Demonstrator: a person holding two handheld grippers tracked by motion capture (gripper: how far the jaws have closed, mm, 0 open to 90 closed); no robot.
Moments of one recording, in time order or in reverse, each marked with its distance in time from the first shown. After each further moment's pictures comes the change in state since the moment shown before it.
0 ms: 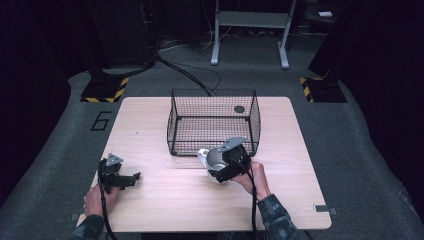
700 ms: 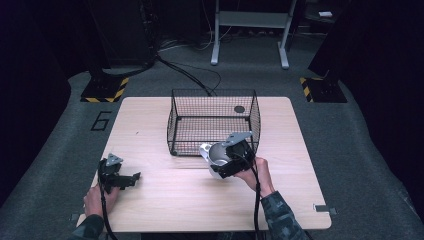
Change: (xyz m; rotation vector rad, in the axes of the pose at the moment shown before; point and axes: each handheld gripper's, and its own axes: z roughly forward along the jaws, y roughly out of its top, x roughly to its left) left arm 0.000 0.000 0.000 0.000 0.000 0.000; right arm -0.006 0.011 -0.020 -0.019 -0.003 0.012
